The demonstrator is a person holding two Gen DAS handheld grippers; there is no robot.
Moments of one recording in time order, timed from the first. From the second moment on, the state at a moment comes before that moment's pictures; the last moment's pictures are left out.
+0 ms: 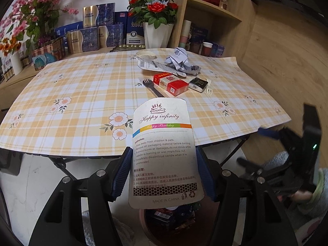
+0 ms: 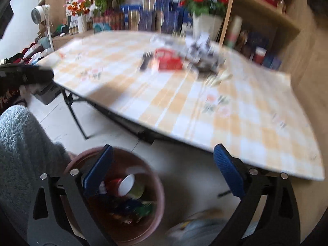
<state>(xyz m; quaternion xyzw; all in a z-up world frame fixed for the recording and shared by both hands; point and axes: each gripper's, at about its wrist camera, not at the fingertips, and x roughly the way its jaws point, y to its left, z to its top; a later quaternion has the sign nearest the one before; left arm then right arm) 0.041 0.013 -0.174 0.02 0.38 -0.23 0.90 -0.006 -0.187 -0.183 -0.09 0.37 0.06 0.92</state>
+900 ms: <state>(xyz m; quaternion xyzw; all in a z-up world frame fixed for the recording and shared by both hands) 0.025 -0.036 -0.241 0.15 0.44 -0.31 0.83 -0.015 -0.251 -0.171 -0.04 0.31 -0.05 0.95</state>
